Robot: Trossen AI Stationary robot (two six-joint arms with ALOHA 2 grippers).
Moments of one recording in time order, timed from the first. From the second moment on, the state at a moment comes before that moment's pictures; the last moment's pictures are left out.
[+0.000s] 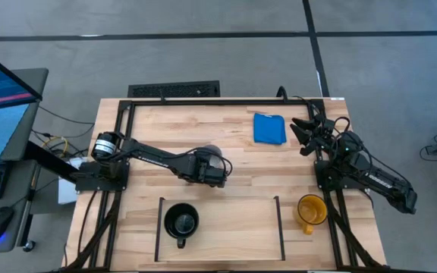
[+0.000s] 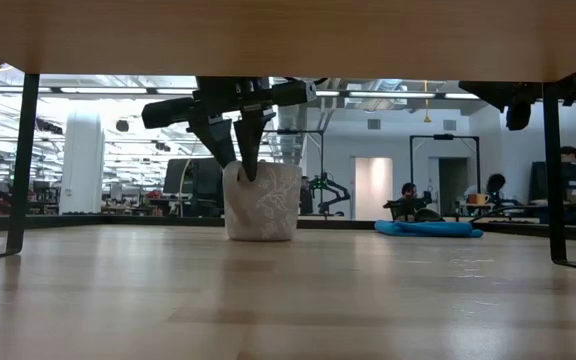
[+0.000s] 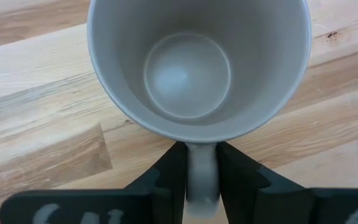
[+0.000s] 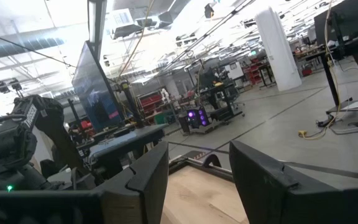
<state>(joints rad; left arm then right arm) -0.16 1.92 1.45 -0.93 -0.41 -1.42 -0.57 0.01 0.03 0.22 -0.08 0.34</state>
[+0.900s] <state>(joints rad) -0.16 1.92 1.45 -0.93 -0.41 -1.42 -0.57 0.01 0.03 0.22 -0.08 0.34</state>
